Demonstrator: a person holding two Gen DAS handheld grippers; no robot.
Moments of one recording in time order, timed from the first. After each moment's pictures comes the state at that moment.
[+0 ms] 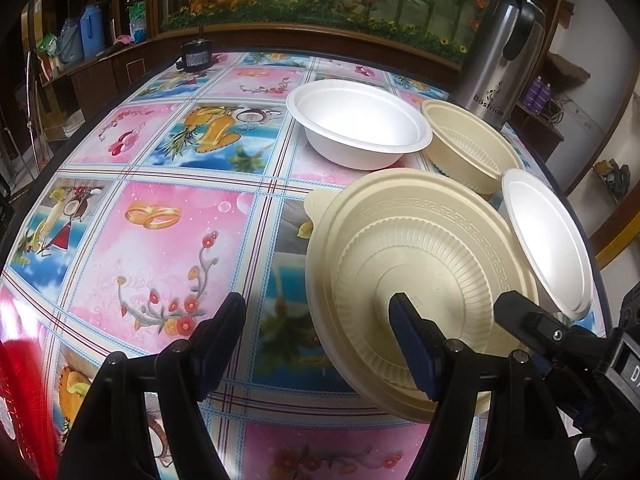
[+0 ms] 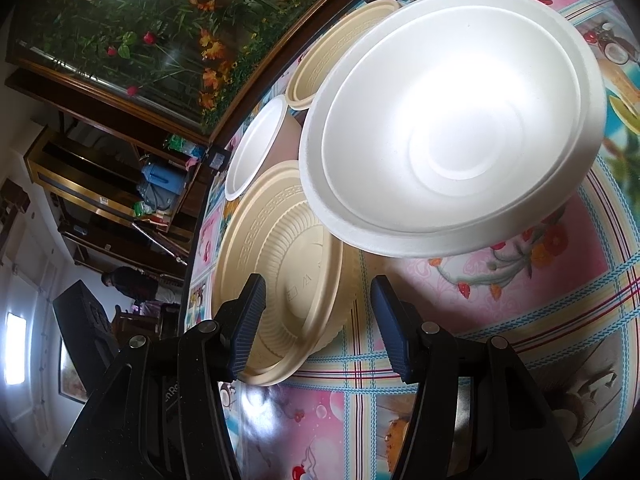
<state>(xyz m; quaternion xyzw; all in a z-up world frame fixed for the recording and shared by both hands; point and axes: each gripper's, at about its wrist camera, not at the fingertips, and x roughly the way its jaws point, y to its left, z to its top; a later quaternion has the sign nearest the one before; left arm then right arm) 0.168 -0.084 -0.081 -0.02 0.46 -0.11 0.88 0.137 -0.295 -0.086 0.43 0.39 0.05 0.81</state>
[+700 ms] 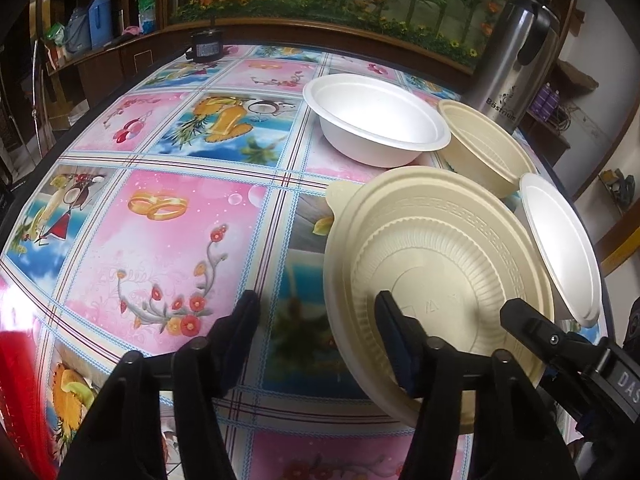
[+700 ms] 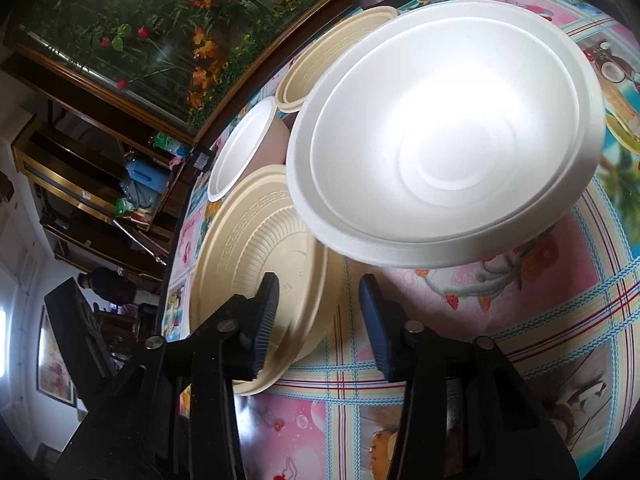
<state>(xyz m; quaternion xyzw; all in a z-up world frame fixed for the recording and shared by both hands) 0.172 -0.077 -0.089 -0.04 0.46 -0.10 0.88 0.141 -0.294 -0.084 0.40 0.40 0.02 0.82</state>
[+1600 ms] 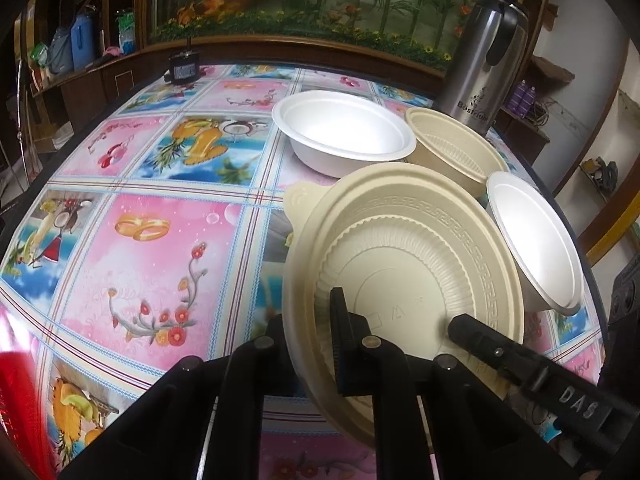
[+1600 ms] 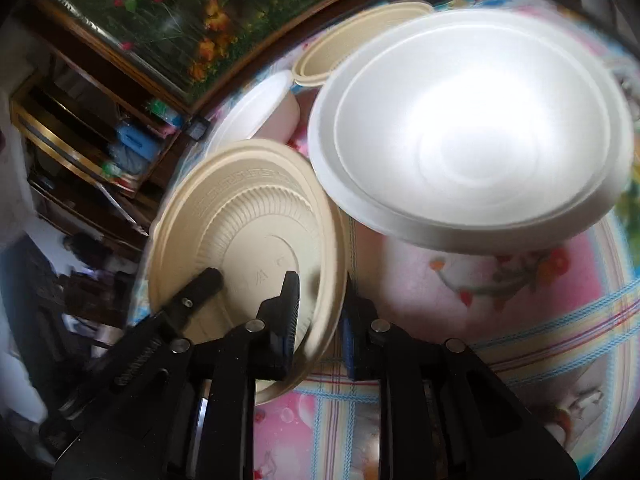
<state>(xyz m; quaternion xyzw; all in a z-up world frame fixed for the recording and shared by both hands) 0.164 -0.085 -0.081 -0.02 0.43 -0.14 0.89 0.154 -0.283 -0.083 0.34 0.43 0.03 0.83</state>
